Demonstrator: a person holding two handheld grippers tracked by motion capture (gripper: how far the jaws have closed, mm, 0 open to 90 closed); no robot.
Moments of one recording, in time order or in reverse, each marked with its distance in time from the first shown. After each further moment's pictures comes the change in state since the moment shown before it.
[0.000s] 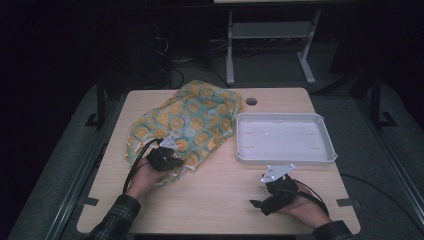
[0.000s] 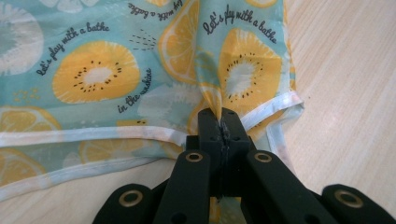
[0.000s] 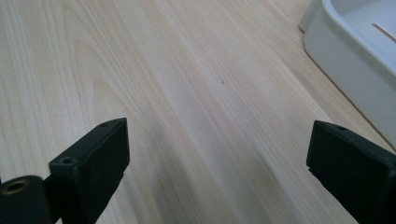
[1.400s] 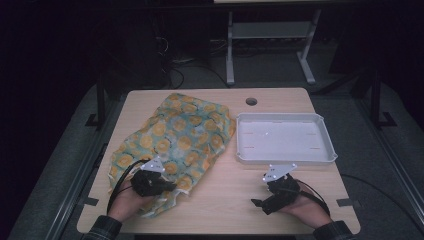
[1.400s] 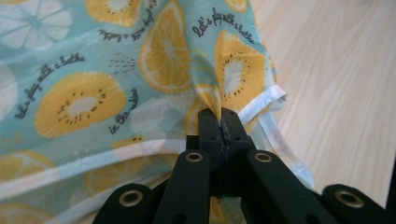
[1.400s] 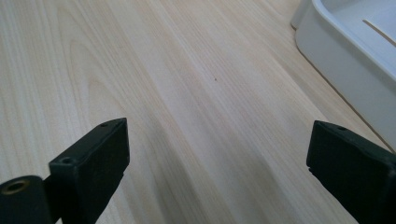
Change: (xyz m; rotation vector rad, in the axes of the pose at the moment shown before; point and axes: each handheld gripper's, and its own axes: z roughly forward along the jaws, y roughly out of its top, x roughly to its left) left arm -0.050 -0.042 -0.046 -0.009 -0.146 0.006; right arm -0.003 -0.002 -0.002 -0.001 -0.007 0.013
